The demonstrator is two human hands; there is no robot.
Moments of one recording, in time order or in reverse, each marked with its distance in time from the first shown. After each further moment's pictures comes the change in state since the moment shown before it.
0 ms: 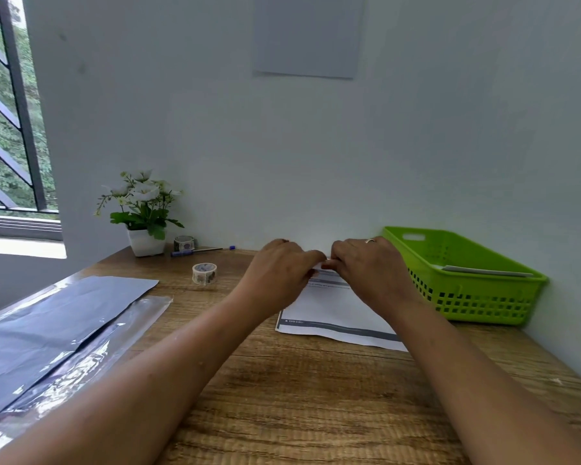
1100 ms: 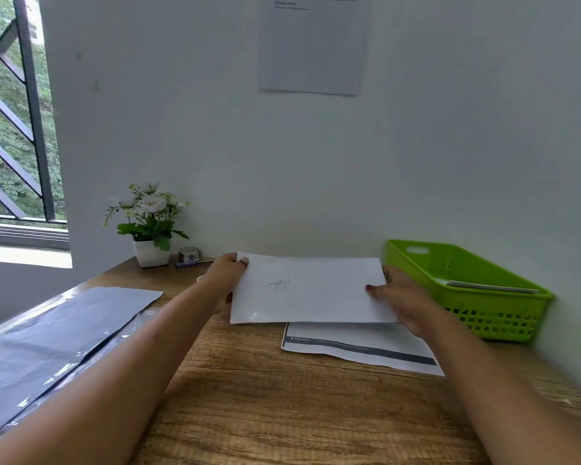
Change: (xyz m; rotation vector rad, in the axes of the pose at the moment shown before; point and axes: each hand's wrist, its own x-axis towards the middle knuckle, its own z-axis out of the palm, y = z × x) left_hand -0.014 -0.068 -0.001 -1.124 -0.023 -1.285; right_hand -0.024 0.030 0.015 1.205 -0.412 1.276
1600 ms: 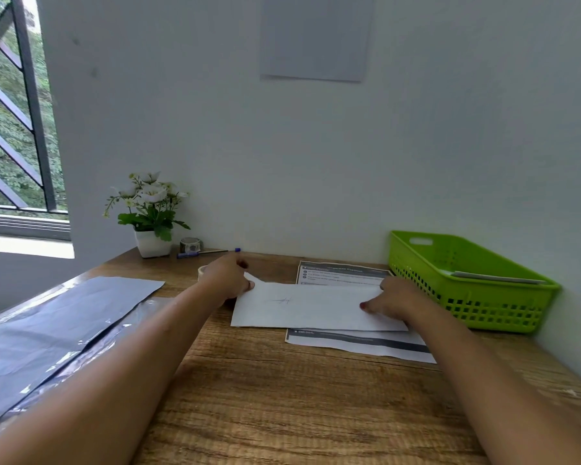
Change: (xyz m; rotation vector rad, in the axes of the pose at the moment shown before) left_hand 0.012 -0.011 -0.004 0.870 0.039 0.130; right_hand -0.006 -0.006 0.006 -1.046 -0.024 0.065
